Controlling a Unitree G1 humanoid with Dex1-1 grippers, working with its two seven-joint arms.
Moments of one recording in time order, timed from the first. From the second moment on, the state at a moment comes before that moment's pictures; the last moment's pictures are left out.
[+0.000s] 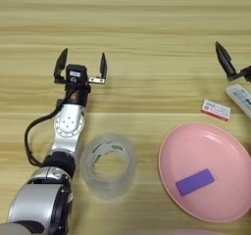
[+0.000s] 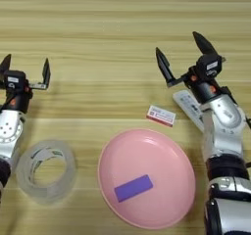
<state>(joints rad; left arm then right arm) -0.49 0.11 0.10 0.95 0.07 -0.84 0.03 -0.38 -0.38 -0.15 0.42 0.39 -0.50 0.72</state>
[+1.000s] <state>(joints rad) -0.49 0.10 0.09 0.94 0.07 -0.84 0.03 -0.18 -0.64 0.18 0.04 0.18 -0.09 1.14</state>
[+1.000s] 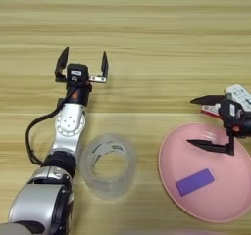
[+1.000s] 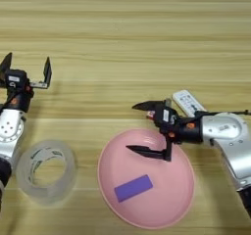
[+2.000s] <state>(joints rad) -0.49 0.10 0.07 0.94 0.07 -0.84 0.04 -0.36 -0.36 0.30 0.32 -0.17 -0.18 0.64</state>
